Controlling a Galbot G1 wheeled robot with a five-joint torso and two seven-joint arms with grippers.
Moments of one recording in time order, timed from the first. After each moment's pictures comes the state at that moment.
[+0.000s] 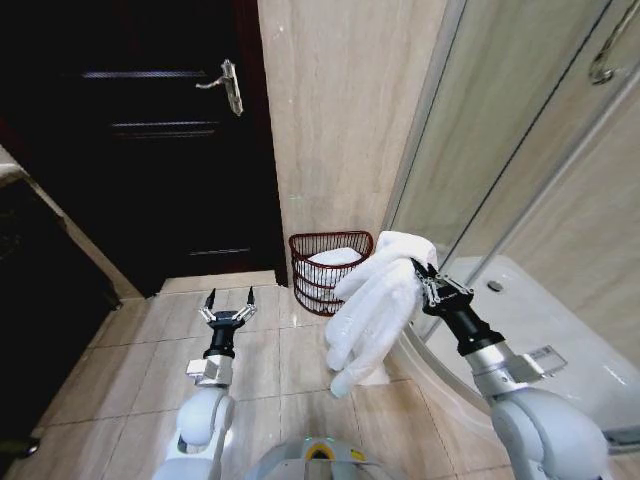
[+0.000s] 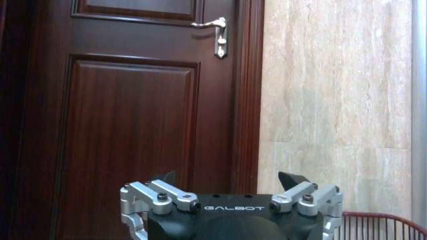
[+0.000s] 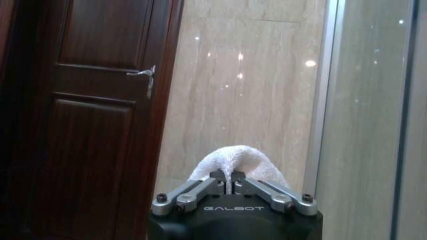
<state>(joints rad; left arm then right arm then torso) 1.54 -1.49 -0.60 -2.06 -0.14 -0.20 -0.04 -1.53 1.31 0.75 2.50 0.26 -0.23 -0.28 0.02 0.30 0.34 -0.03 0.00</state>
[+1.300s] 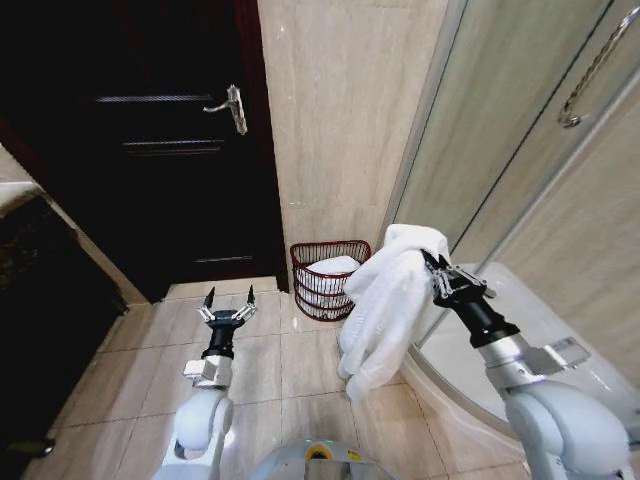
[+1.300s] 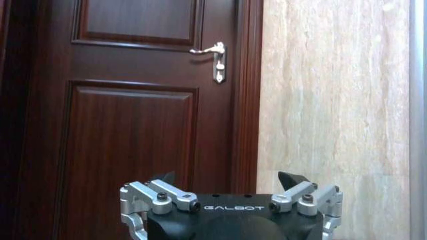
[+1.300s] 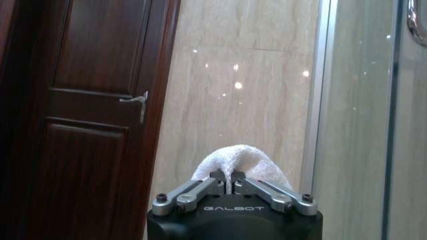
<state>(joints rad) 1.57 -1.51 -0.60 -2.14 -0.12 -0.16 -0.04 -1.48 1.25 0.82 2.50 0.37 -0.26 -0.27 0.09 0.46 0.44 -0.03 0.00</state>
